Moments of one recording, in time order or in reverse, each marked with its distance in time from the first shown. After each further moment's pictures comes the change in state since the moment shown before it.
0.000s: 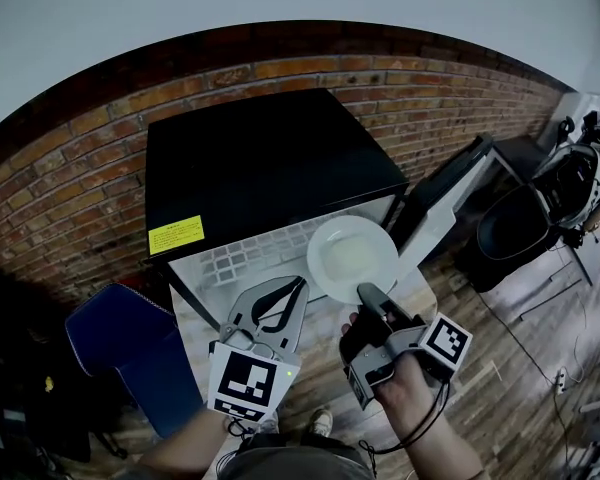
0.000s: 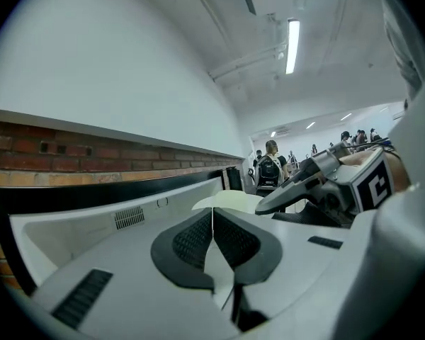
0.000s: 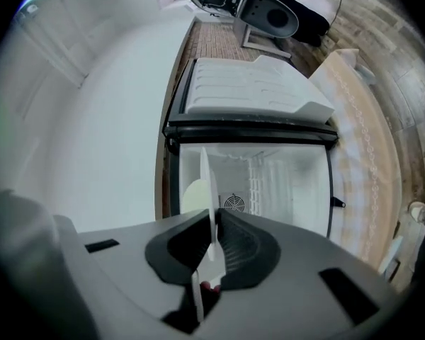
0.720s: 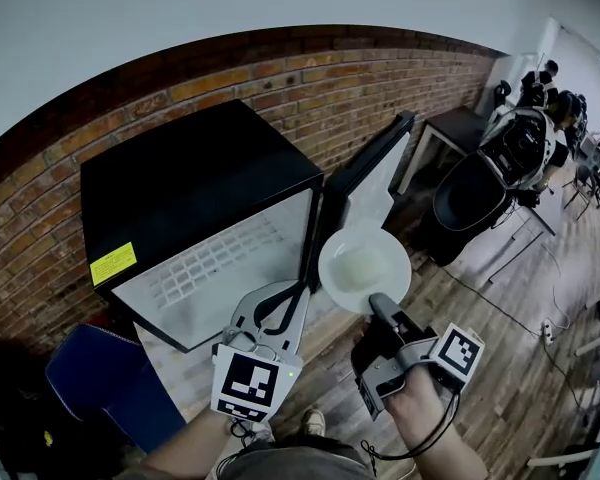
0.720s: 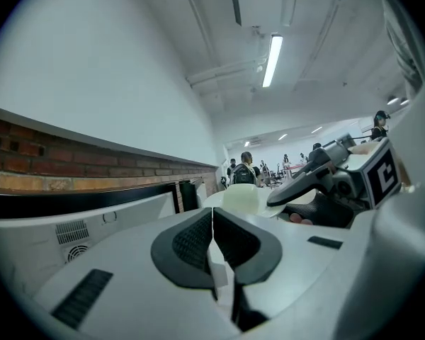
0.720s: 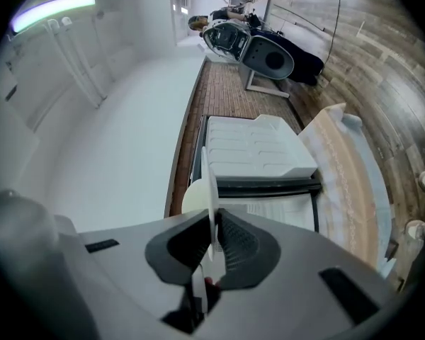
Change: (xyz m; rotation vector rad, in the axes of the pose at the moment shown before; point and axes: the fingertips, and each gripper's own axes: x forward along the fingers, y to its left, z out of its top) left arm 0.040 -0.086 0.029 0.023 -0.068 -0.226; right arm -0.108 0.013 0.070 -0.048 -0.258 0.002
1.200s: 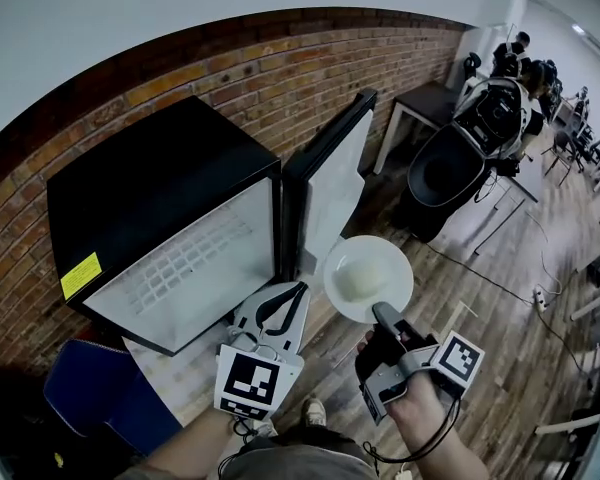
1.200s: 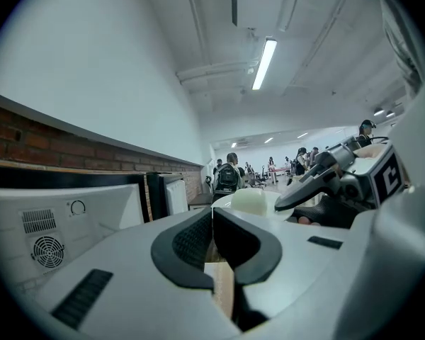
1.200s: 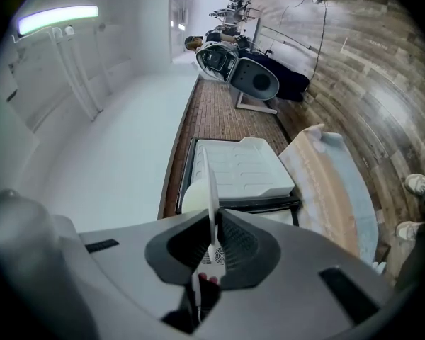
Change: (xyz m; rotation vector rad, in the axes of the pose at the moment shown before) left arm 0.026 -0.053 -0.011 -0.006 0.005 -0.131; right arm -0.058 -0.037 0.035 0.023 -0.124 -0.057
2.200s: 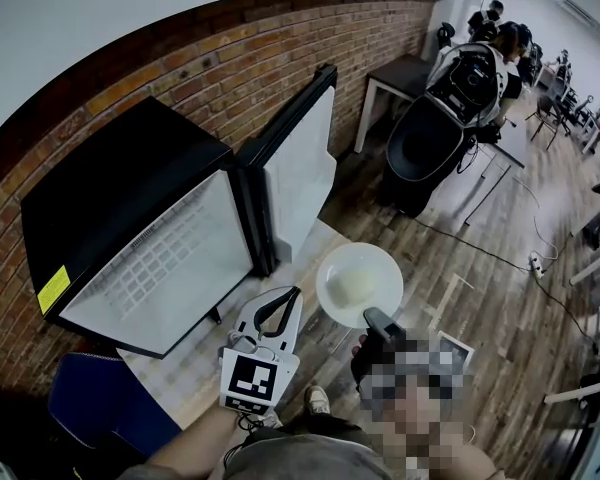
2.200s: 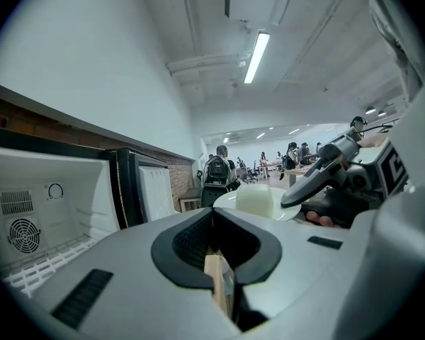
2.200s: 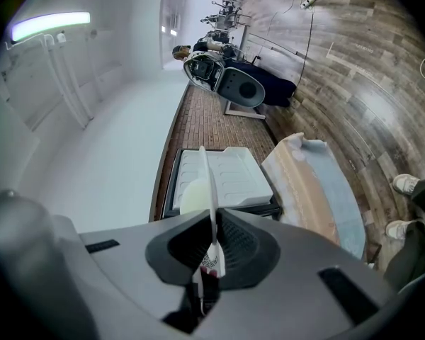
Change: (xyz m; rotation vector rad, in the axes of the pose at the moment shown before) left arm 0.029 -0.047 -0.046 0.012 0.041 -0.065; right arm -0.034 -0.060 0.025 0.042 -0.030 -0.059
